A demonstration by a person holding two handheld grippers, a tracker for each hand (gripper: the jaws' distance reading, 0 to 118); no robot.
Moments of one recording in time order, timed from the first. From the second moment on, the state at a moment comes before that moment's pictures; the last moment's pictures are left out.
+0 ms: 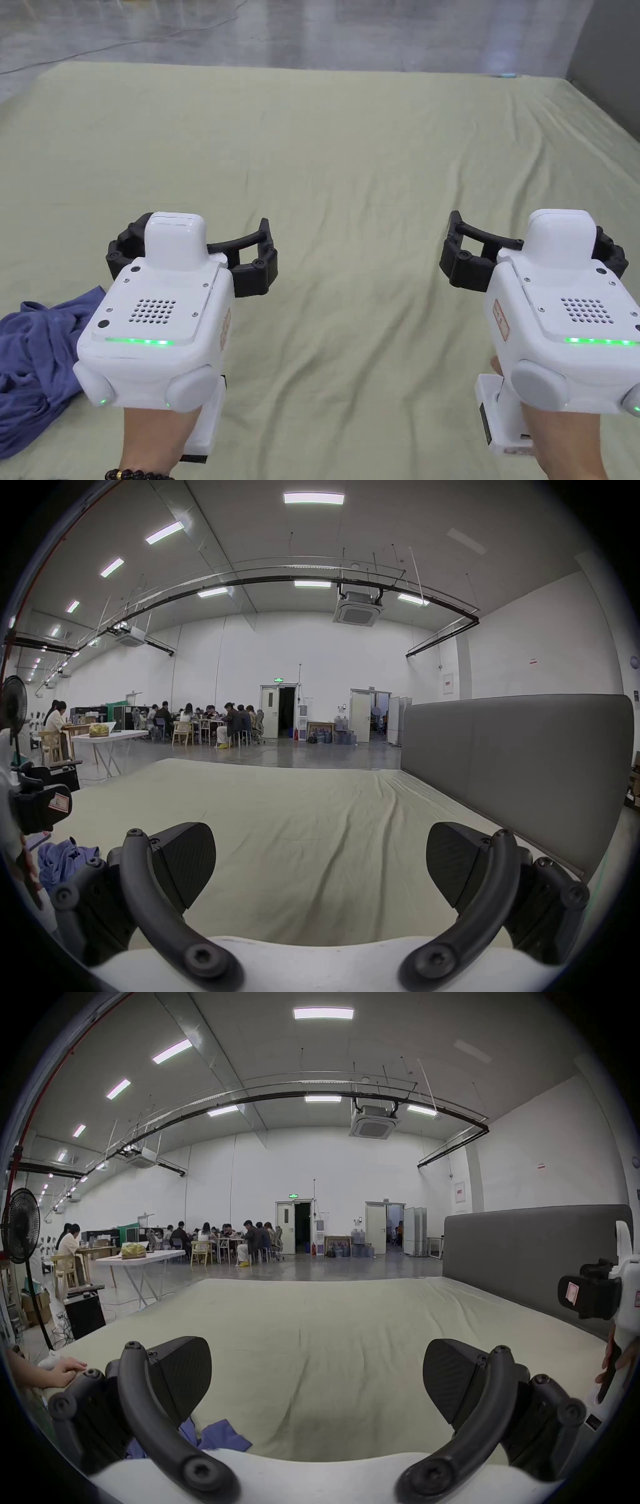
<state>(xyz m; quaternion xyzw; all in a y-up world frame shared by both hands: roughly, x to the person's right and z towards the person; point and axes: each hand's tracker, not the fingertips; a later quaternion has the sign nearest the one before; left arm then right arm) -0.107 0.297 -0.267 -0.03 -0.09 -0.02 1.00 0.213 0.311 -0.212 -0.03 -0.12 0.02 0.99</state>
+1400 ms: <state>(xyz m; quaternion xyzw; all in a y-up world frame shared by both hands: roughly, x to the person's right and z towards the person) -0.302 0.315 -0.184 -0.07 0.21 -0.01 0.98 -0.064 0.321 -0.278 -0.06 0.19 0.01 0.98</state>
